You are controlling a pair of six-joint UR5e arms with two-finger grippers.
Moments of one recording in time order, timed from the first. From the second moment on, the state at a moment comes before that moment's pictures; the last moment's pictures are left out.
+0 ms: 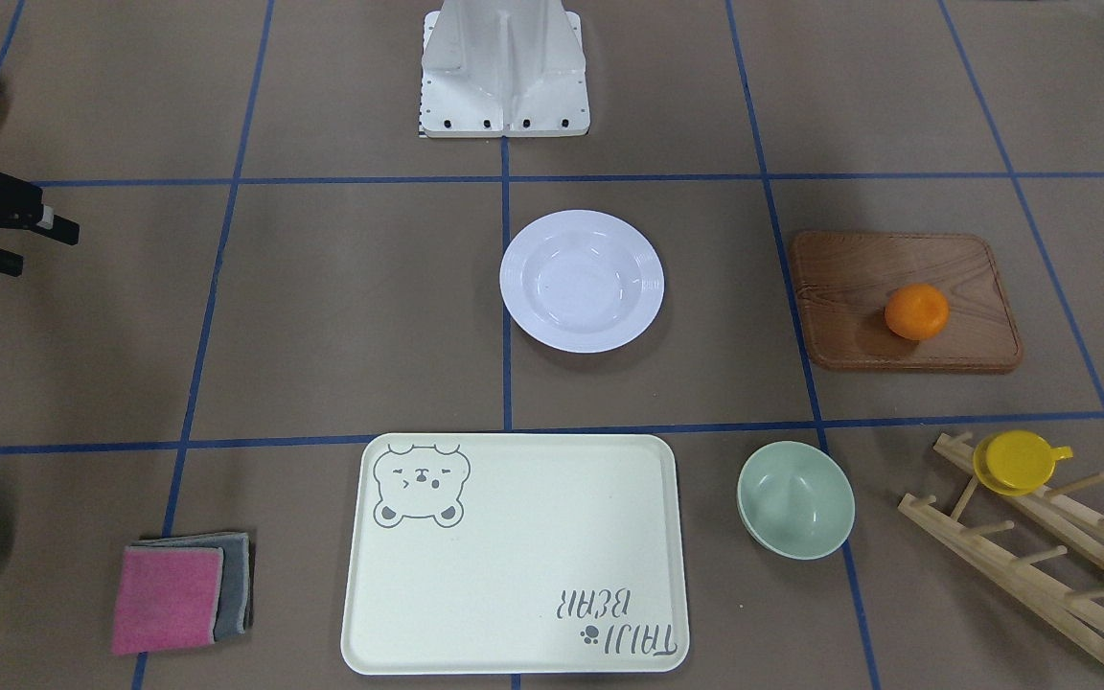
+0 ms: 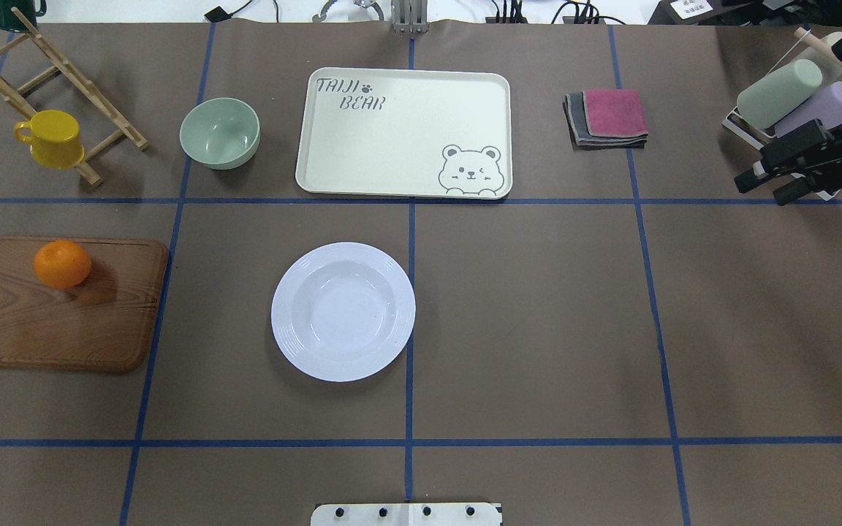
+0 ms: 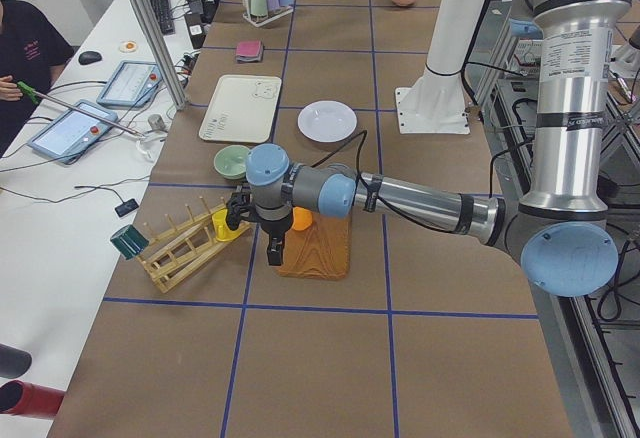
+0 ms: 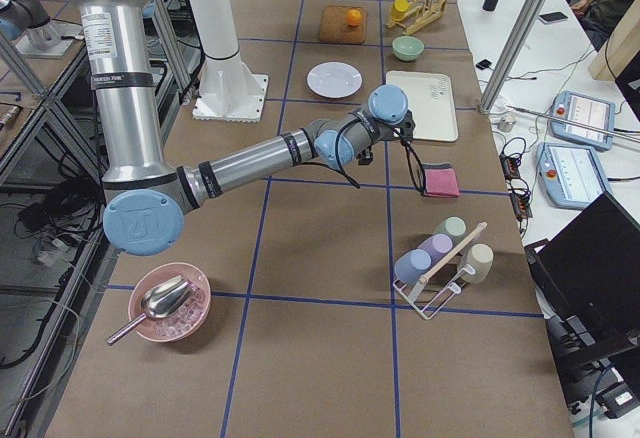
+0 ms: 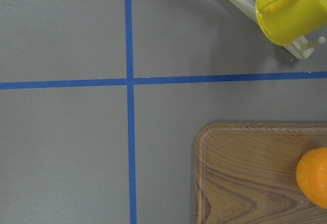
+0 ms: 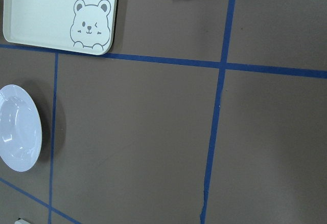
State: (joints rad) left arm -1.37 -1.55 -1.78 -1.63 -2.34 -0.29; right arm 1.20 -1.45 1.81 -1.17 2.73 0.78
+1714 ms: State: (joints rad) left arm -1.00 -1.57 -1.79 -1.94 -2.21 -0.94; right arm 0.55 -1.43 1.84 -0.41 1.97 1.75
